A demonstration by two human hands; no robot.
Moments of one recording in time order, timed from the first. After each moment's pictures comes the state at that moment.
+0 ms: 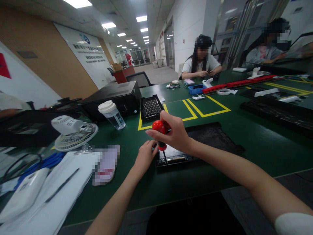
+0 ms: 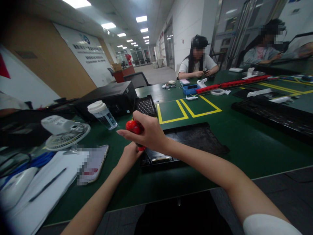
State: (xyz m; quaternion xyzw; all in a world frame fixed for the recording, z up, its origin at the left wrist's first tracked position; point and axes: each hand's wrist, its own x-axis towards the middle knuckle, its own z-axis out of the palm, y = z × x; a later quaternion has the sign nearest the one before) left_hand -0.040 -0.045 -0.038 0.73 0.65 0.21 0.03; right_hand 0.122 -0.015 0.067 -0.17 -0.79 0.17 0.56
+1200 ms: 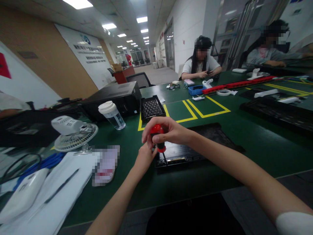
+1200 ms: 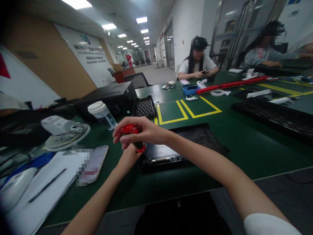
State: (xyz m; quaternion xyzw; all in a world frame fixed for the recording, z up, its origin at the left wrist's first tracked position) left_hand -0.040 -0.042 -0.039 0.72 0.66 0.22 0.05; right_hand 0.118 0.007 0.069 0.17 -0.66 0.67 0.30
